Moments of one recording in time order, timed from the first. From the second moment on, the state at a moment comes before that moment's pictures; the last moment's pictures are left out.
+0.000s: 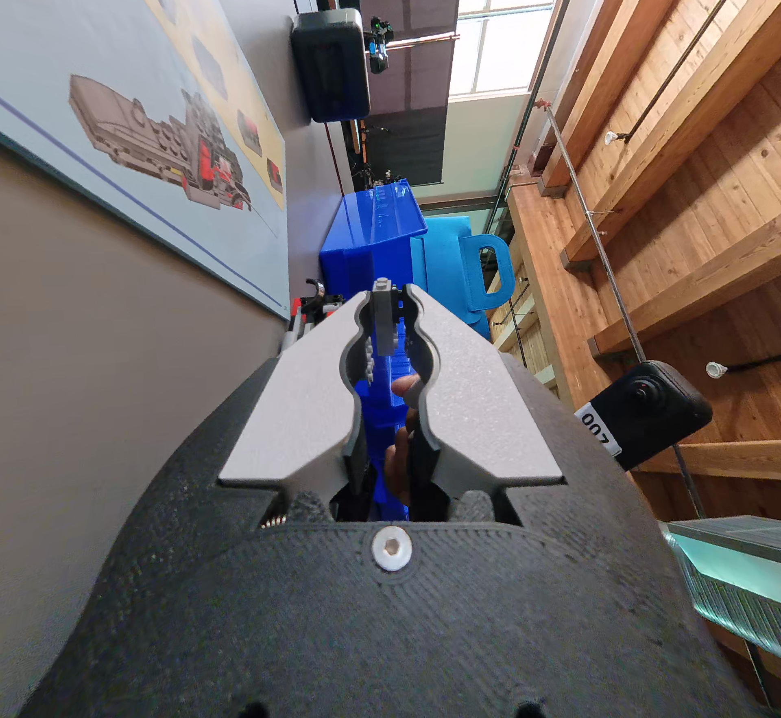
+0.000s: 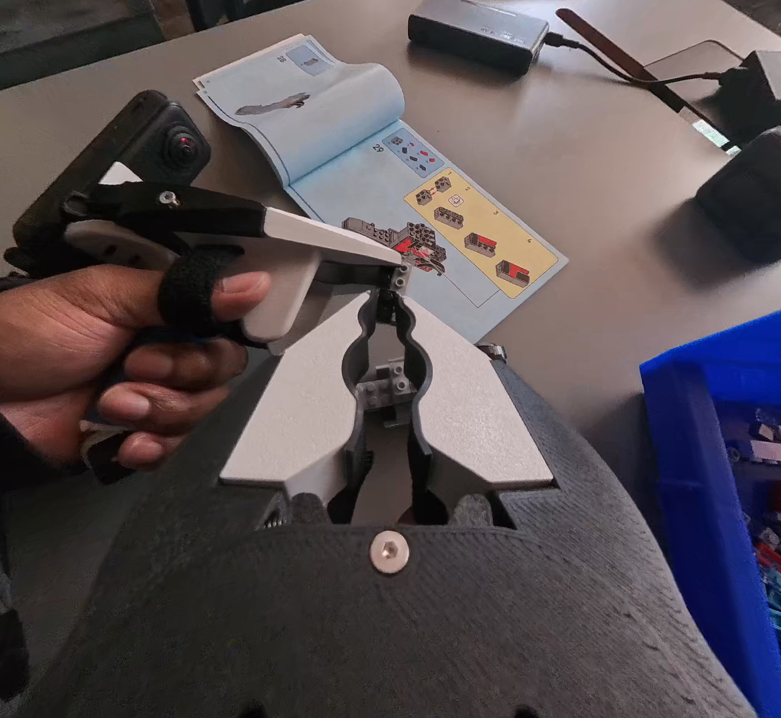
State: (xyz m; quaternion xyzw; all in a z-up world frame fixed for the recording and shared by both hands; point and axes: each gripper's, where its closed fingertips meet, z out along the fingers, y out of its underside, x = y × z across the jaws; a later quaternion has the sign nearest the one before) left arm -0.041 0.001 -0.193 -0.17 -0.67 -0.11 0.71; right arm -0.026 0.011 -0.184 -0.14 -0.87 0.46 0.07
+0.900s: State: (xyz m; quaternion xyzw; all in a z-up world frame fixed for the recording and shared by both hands) left arm -0.037 0.004 -0.198 -0.16 -0.68 -0.13 0.71; right arm -0.024 0.005 -0.191 -0.16 -0.87 0.45 0.09
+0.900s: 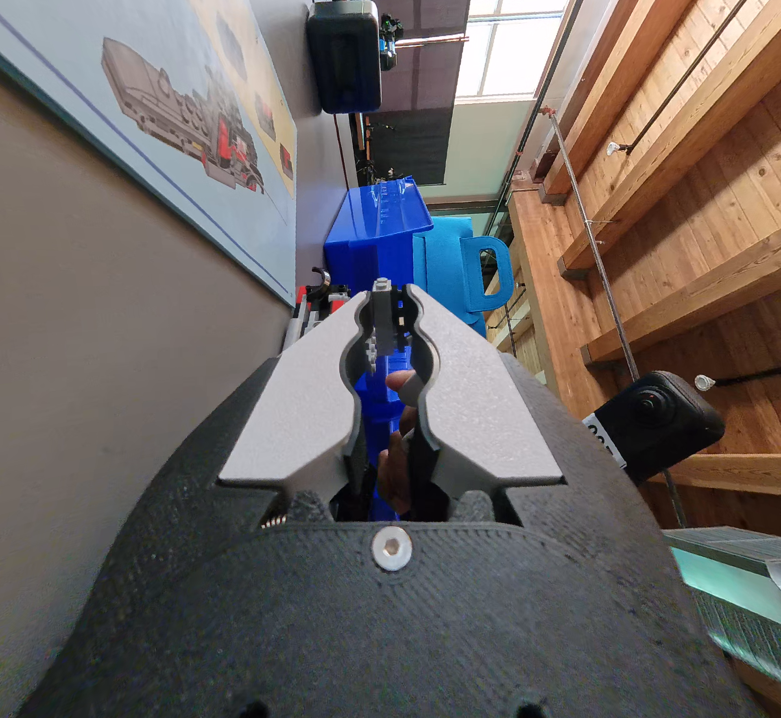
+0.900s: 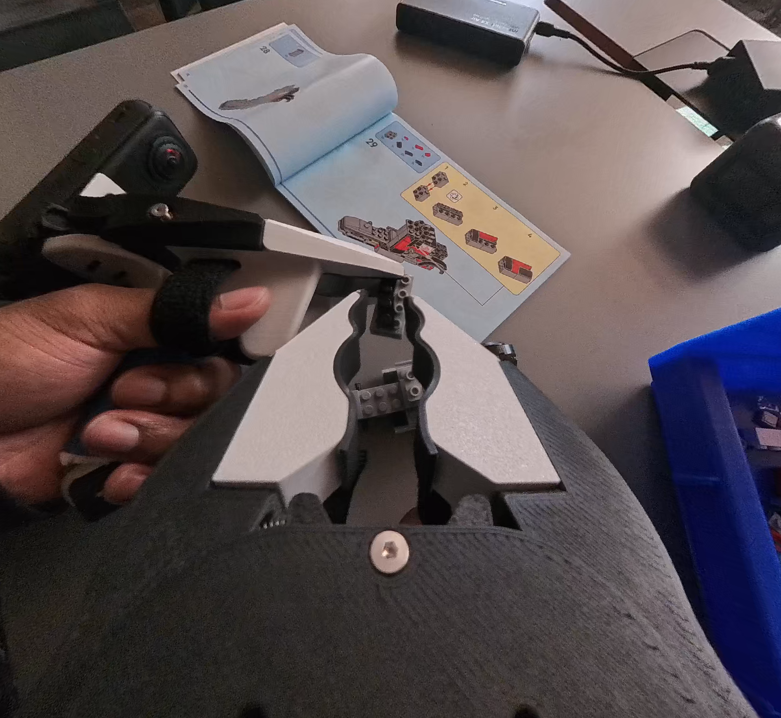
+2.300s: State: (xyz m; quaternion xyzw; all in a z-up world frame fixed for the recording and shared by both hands) left arm -0.025 0.026 -0.161 -0.15 -0.62 -0.18 0.75; right arm -0.011 0.031 -0.170 -0.45 -0.59 0.60 -0.30
